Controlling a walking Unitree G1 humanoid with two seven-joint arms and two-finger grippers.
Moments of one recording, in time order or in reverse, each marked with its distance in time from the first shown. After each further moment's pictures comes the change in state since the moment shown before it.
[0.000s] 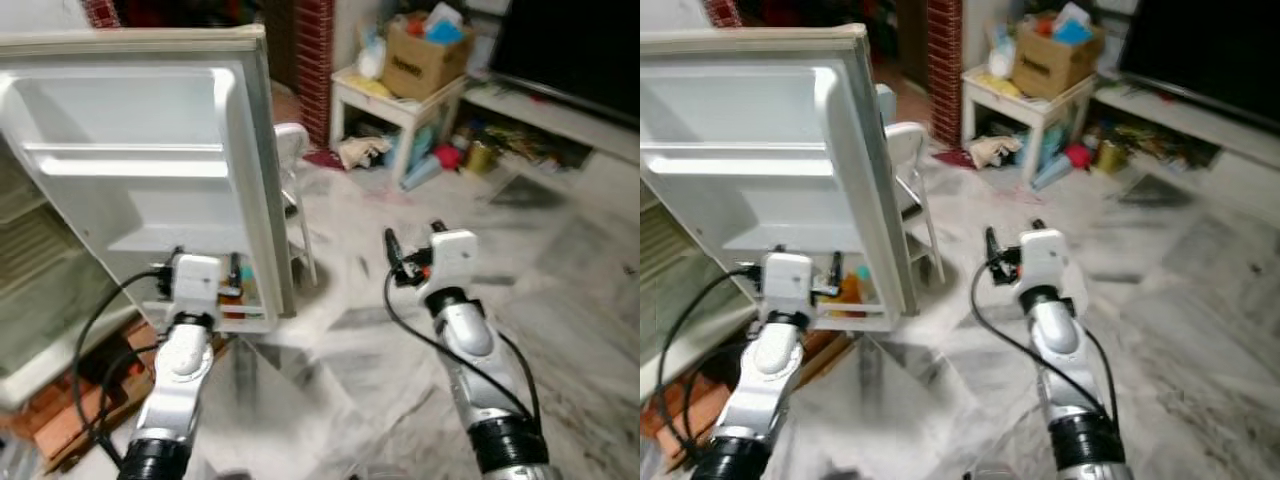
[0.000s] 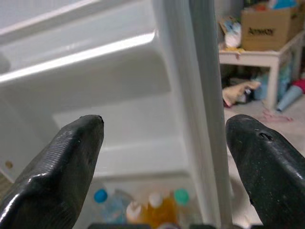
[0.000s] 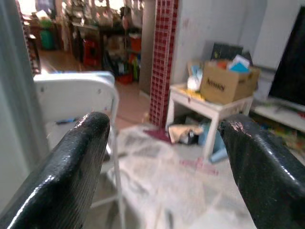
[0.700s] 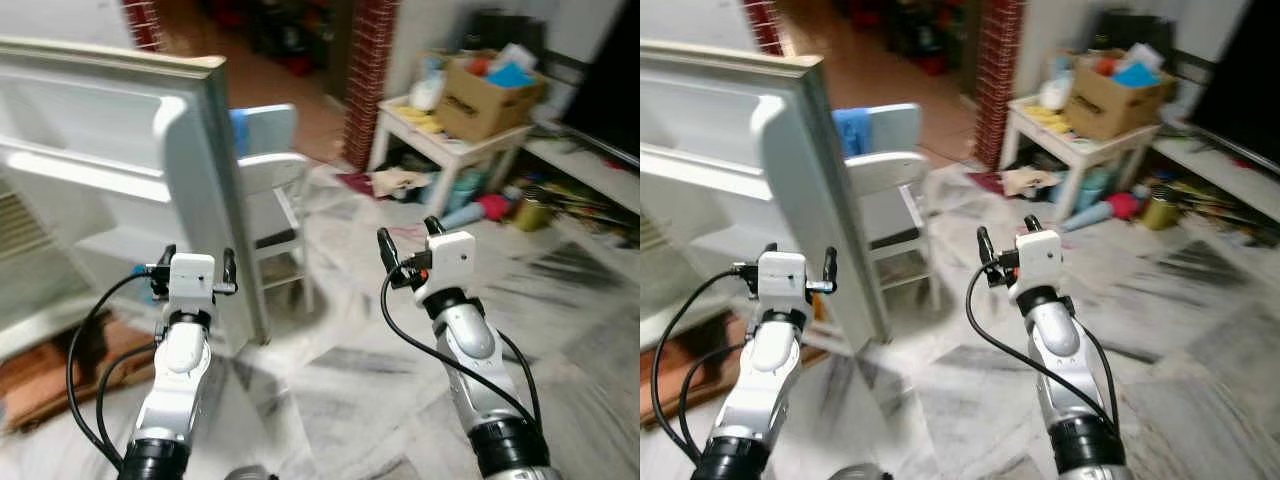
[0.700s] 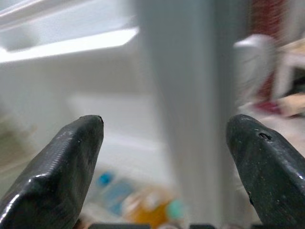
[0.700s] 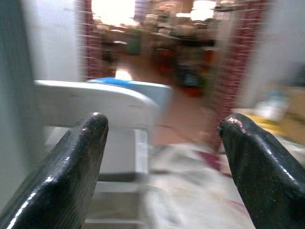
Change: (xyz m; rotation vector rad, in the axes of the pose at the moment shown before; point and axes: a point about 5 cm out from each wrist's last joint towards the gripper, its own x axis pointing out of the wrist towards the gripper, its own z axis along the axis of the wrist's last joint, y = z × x) left arm -0.007 0.023 -0.010 0.008 0.045 0.128; right arm -0.002 0.036 0.003 0.018 -0.048 0.185
